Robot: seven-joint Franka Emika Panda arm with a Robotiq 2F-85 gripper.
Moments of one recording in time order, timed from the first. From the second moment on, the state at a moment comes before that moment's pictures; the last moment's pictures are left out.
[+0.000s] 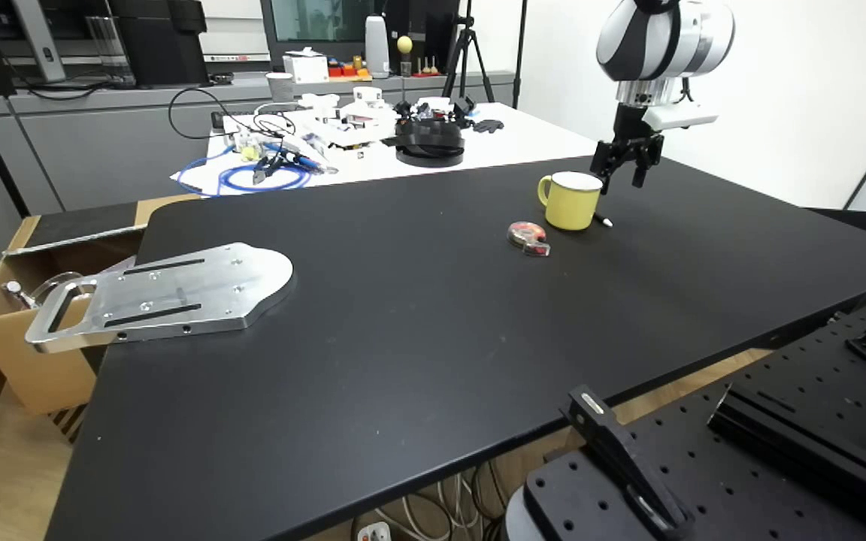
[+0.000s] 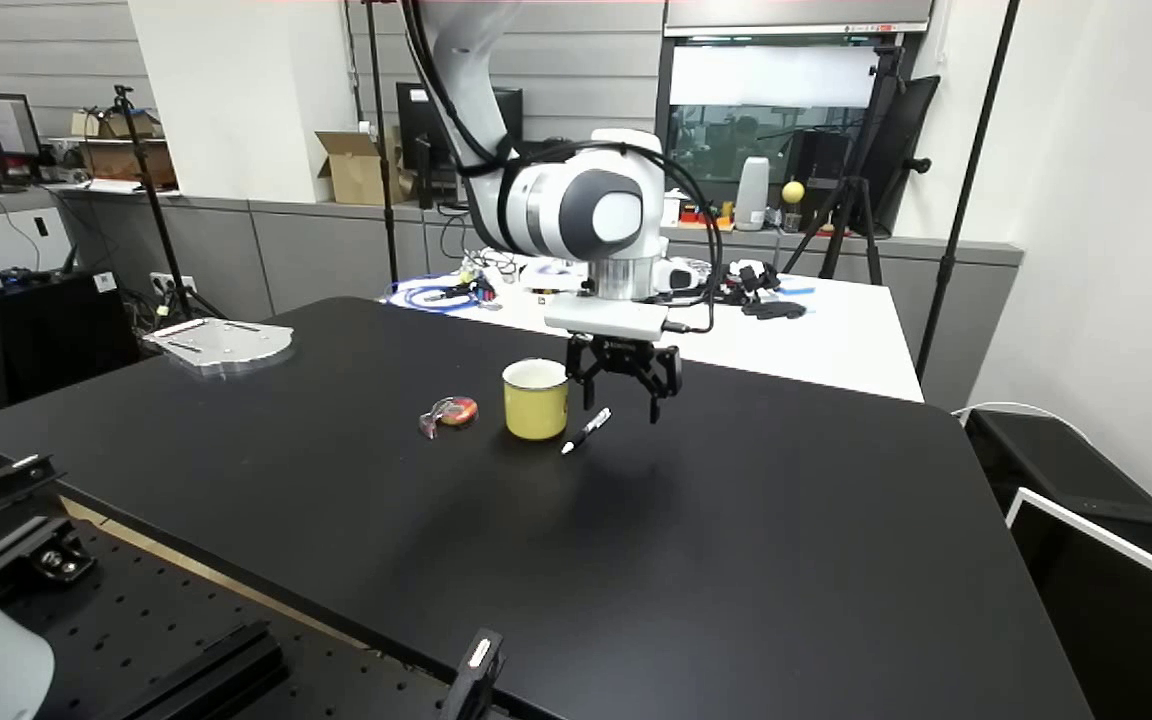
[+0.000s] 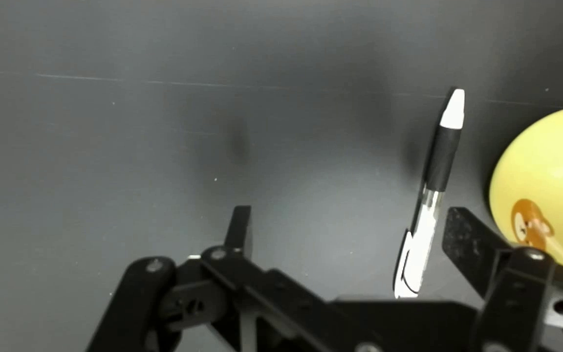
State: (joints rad) arm -0.27 0.73 -0.11 -1.90 0.03 2.64 -0.33
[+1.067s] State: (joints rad) arm -0.28 0.77 -0.10 -1.87 0.03 2.66 -0.31
